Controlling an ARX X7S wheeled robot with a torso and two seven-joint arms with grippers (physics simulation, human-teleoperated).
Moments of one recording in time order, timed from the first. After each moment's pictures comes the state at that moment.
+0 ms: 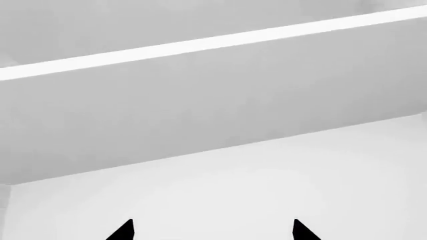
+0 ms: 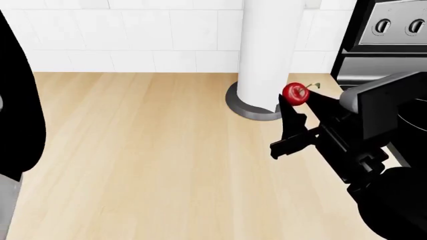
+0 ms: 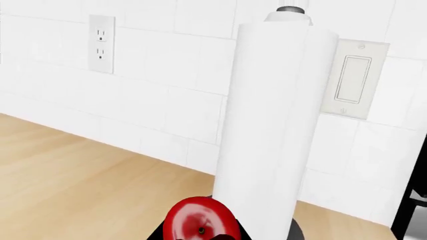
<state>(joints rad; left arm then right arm) -1.93 -0.11 0.15 -0.44 -0.06 -0.70 0.12 0.60 0.64 -0.09 -0.67 0.93 0.91 0.28</state>
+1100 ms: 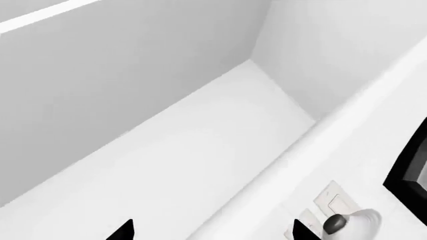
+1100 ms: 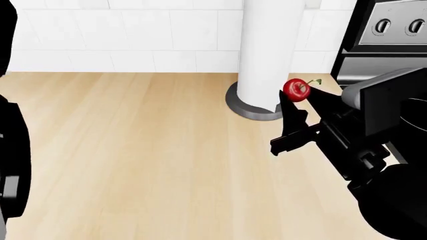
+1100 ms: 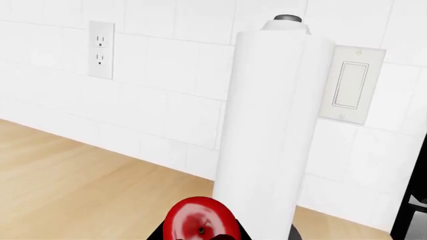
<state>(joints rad) -1.61 -0.32 0.38 0.08 -0.17 -0.75 0.42 0.62 0.64 -0.10 -0.67 0.95 0.90 0.29</state>
